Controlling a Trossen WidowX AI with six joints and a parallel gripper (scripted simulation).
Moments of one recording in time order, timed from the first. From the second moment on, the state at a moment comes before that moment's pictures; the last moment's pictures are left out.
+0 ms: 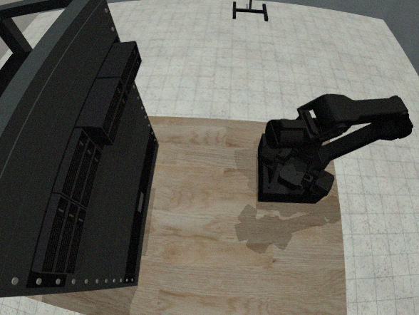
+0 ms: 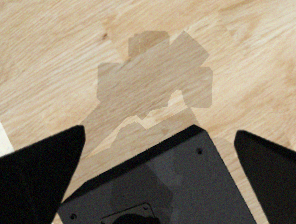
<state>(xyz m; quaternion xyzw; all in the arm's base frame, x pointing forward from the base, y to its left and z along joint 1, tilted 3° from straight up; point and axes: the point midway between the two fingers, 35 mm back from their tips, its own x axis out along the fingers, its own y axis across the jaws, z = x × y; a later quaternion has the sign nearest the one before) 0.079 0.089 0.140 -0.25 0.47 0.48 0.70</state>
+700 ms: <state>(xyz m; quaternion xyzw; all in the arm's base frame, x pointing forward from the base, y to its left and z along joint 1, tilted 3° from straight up) 0.079 0.089 0.140 -0.25 0.47 0.48 0.70</state>
